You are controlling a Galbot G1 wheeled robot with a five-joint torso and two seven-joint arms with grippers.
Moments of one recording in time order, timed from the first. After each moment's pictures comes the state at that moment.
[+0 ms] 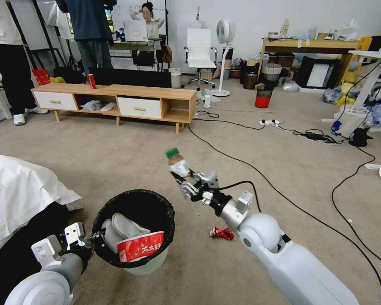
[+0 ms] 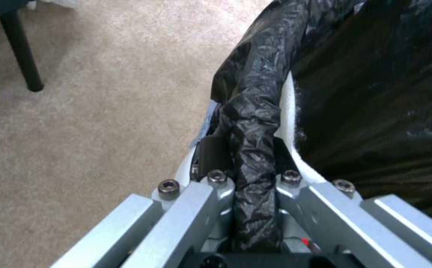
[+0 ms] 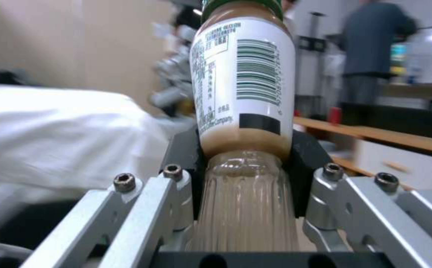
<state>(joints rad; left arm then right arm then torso) 1.42 -1.25 -0.73 -2.24 -1.05 0.74 -0.56 -0.68 1.09 -0.14 1.82 0.68 0.04 -0.31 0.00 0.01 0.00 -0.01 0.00</state>
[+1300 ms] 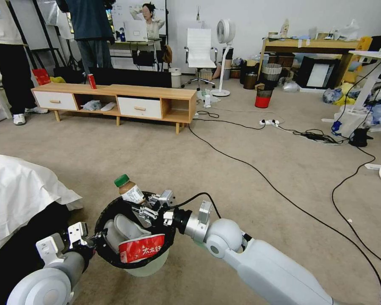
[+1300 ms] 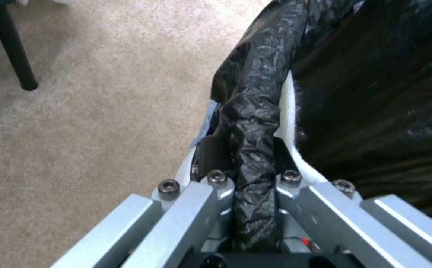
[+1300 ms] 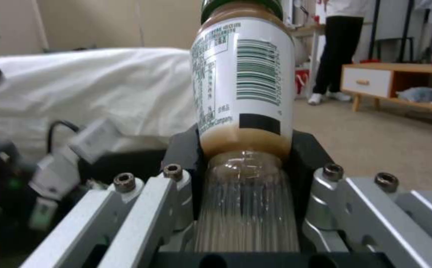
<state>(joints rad) 1.41 -1.23 -0.72 -2.21 -1.04 0.74 -0.53 -0.58 1.15 -0.40 1.66 0.73 0.02 -0.33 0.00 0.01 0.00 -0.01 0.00</state>
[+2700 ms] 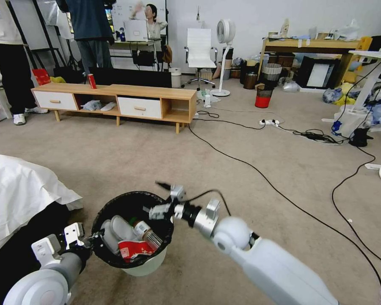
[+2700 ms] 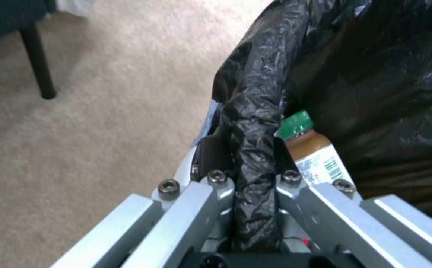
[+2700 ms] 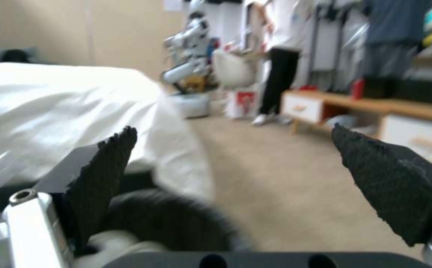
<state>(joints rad) 1.41 -1.25 -0.77 -2.22 -1.04 0.74 -0.53 -0.59 1.15 -0.23 1.72 0.65 -0.03 -0.26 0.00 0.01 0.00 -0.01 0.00</state>
